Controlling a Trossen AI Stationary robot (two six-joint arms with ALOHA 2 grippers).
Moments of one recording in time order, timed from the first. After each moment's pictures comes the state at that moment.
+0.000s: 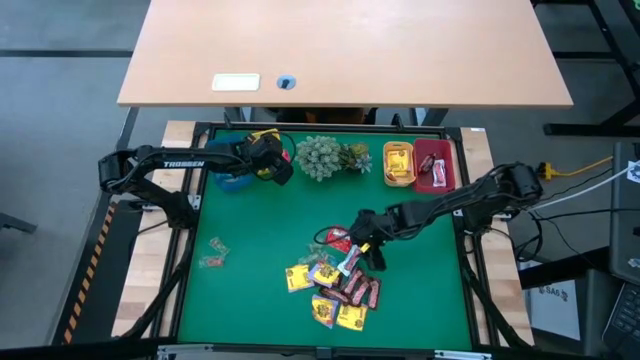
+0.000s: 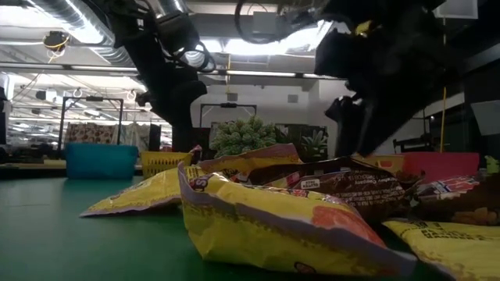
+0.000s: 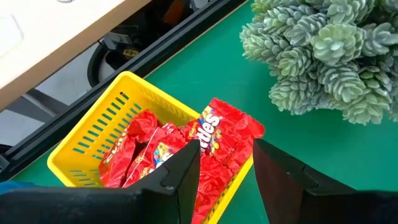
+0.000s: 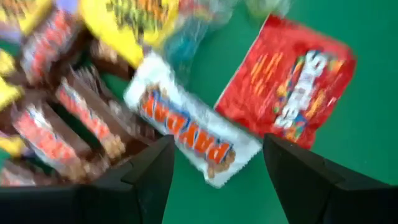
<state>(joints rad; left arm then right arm) 0.40 1.39 0.85 -0.38 -0.44 -0.33 0.22 1.61 0.90 -0.33 -0.11 0.13</state>
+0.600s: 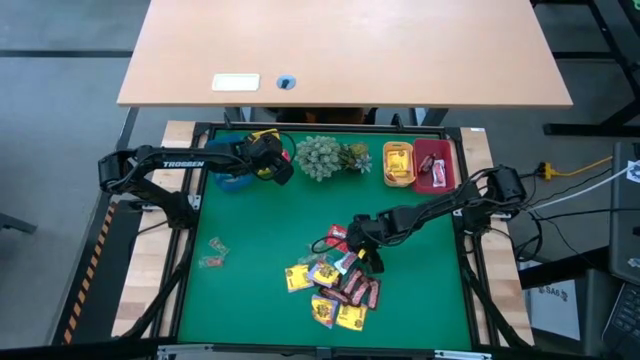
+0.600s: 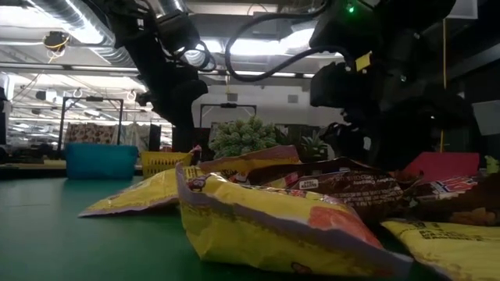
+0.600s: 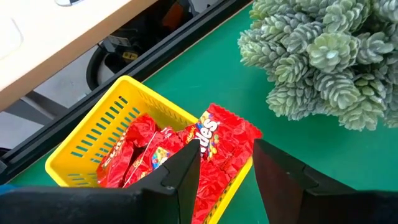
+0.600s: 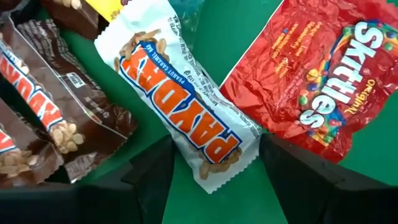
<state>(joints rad) 0.40 1.39 0.85 -0.36 -0.44 -0.33 0.22 1.76 0.91 -0.29 -0.12 0.04</state>
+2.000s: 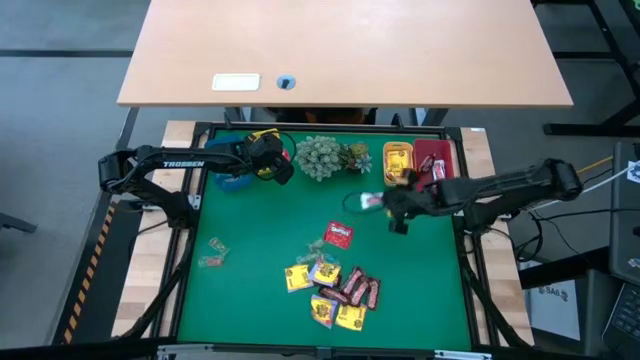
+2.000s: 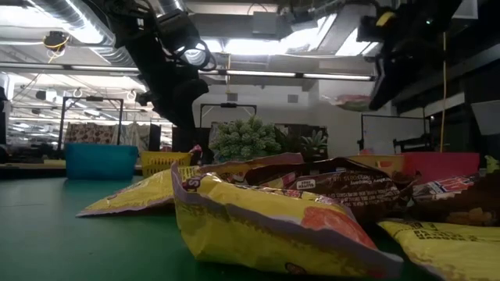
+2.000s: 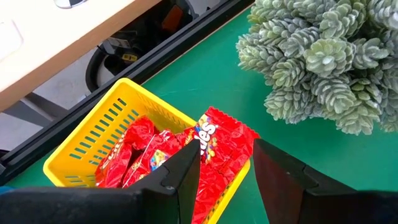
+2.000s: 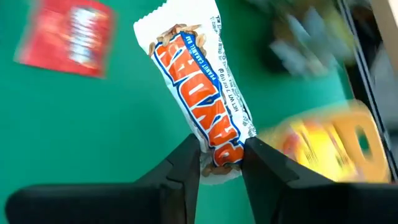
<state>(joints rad) 0.40 1.39 0.85 -0.36 -0.44 -0.33 0.13 1.21 0.90 -0.84 0.42 0.21</state>
